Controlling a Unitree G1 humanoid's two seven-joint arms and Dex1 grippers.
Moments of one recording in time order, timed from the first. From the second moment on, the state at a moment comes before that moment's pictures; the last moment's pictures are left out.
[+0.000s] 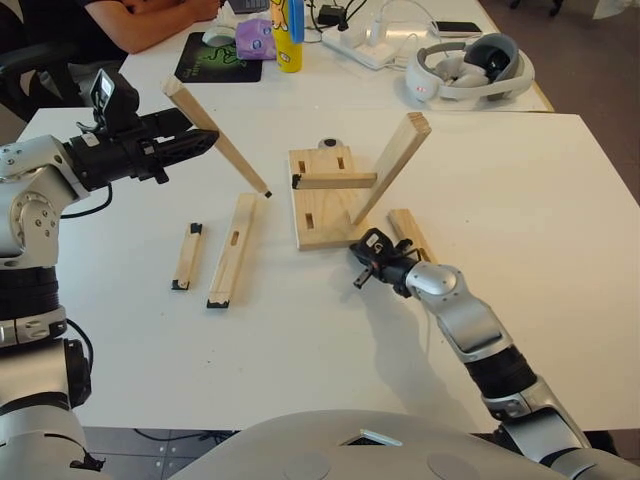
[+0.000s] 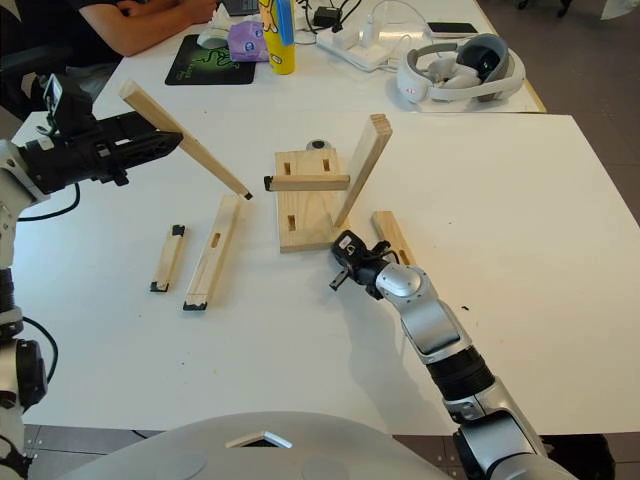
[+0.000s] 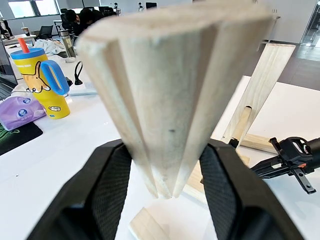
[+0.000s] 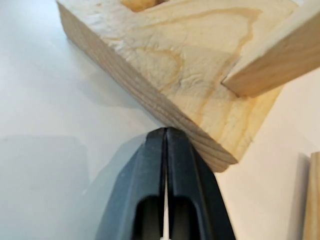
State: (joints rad) left arm -0.50 0.75 0.17 0.02 -0.56 0.60 -0.97; right arm -0.15 -0.39 0.37 -0.15 -0.03 0.57 0.45
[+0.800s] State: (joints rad) left arm -0.49 0.69 0.05 0.01 -0.54 0.50 -1.11; right arm -0.12 -0.07 0.22 -0.18 0.09 0.69 0.21
